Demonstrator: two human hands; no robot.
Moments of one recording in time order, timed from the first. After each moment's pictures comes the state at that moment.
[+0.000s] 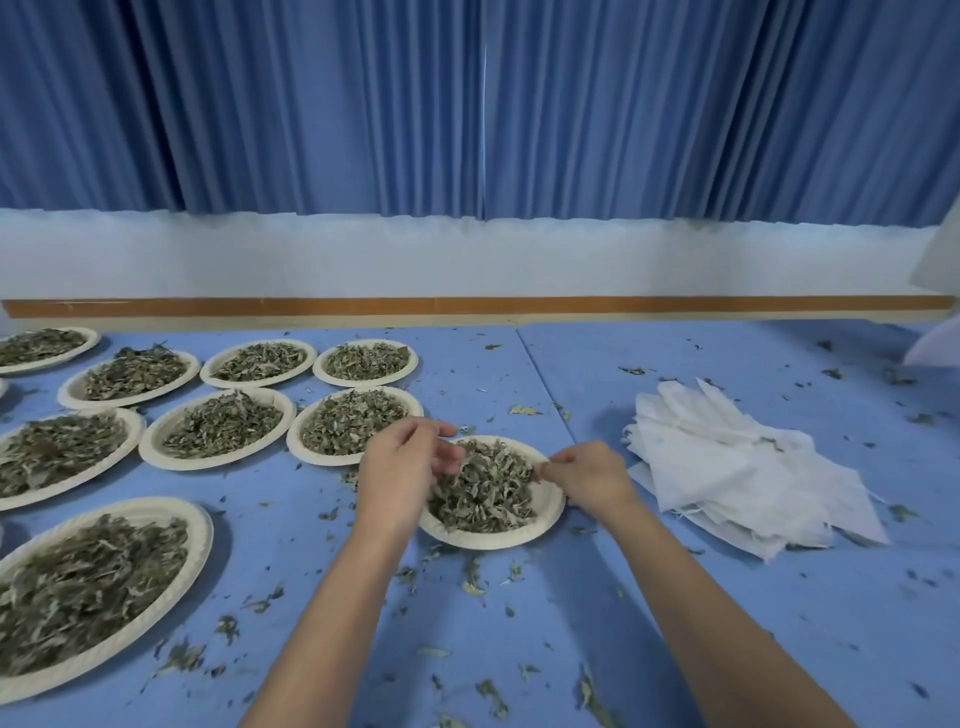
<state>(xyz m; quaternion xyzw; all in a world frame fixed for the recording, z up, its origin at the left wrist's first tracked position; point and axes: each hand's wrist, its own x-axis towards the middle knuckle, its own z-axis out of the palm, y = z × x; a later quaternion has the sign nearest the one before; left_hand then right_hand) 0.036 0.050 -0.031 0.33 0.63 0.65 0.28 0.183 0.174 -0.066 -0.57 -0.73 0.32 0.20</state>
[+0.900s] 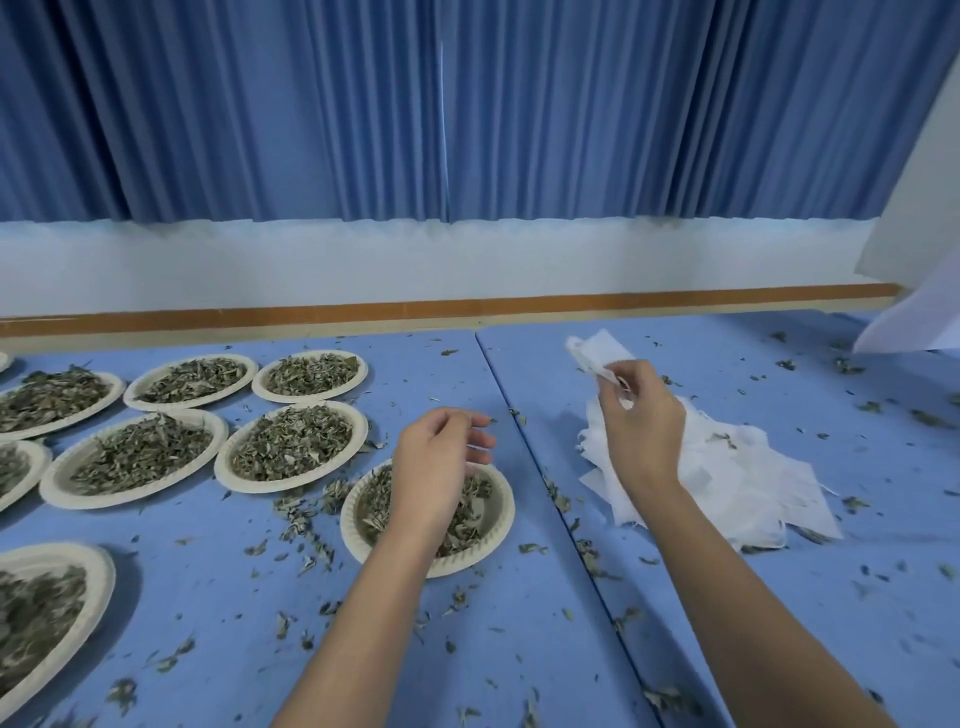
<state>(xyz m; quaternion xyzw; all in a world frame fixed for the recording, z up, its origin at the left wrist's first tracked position) 0.091 0.105 -0.029 0.37 0.59 0.64 0.32 0.245 0.217 -0.041 -0.48 -0.65 0.15 0.57</state>
